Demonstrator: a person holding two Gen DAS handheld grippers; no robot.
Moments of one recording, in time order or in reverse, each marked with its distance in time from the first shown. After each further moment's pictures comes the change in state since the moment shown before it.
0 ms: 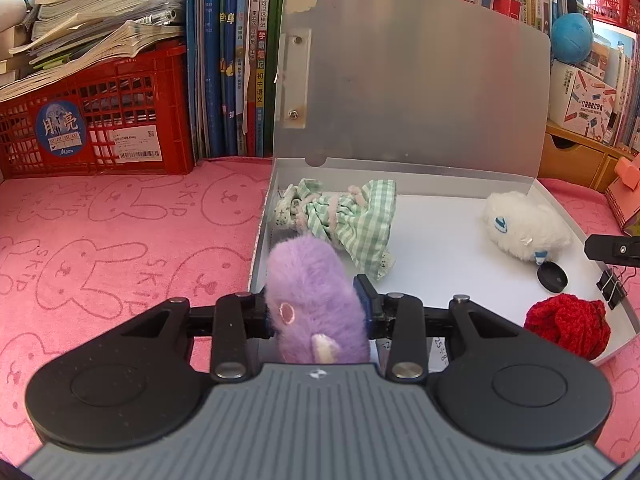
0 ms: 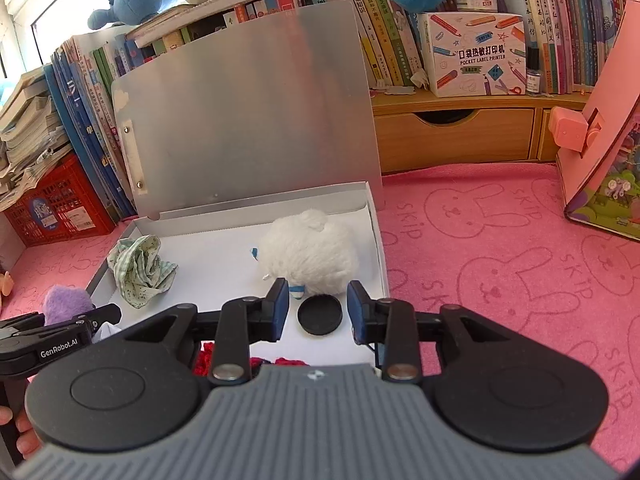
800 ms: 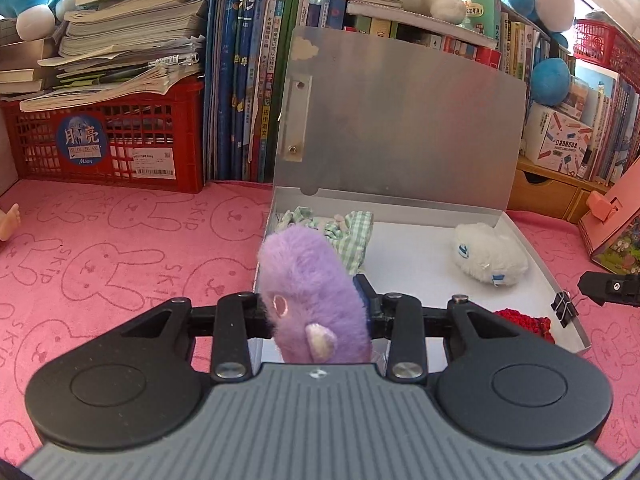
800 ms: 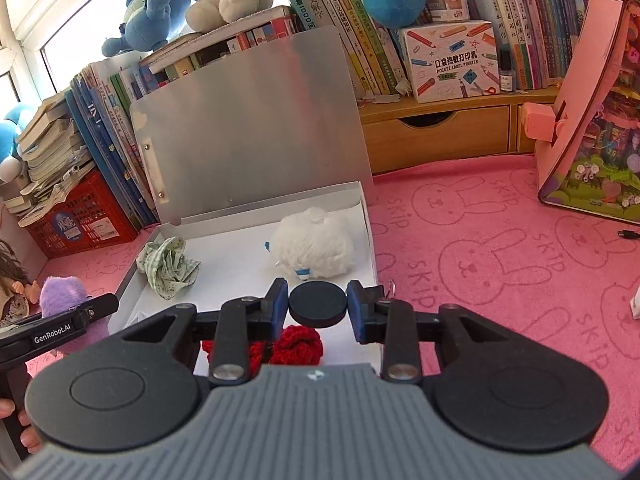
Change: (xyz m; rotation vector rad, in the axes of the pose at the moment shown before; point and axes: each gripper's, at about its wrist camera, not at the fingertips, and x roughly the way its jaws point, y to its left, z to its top) left arm -0.051 0.001 0.006 -0.047 -0.056 -0.029; right arm -0.041 -0.008 -0.006 0.050 -0.004 0.025
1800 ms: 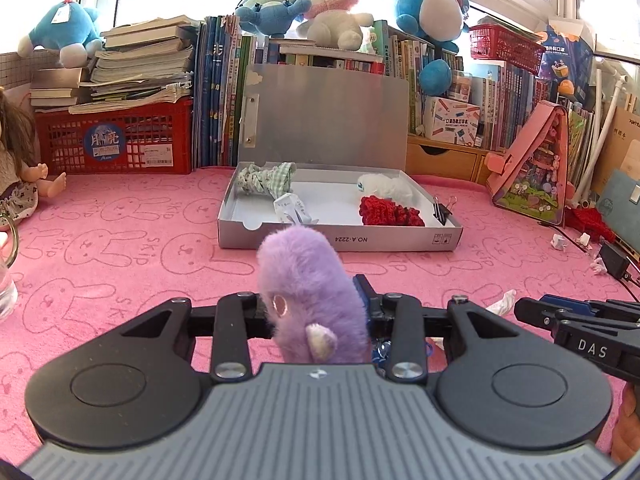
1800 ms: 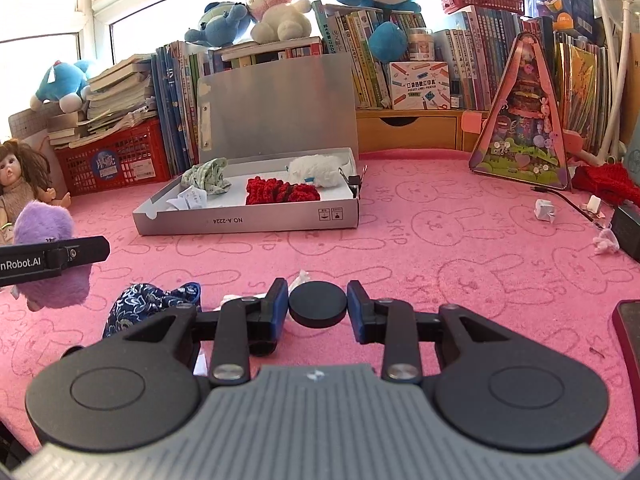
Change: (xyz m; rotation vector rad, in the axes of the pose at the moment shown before) left arm -0.184 -0.041 -0.142 0.076 -0.142 -0.090; right arm -0.142 0.006 -0.169 -0.138 -0.184 -0.055
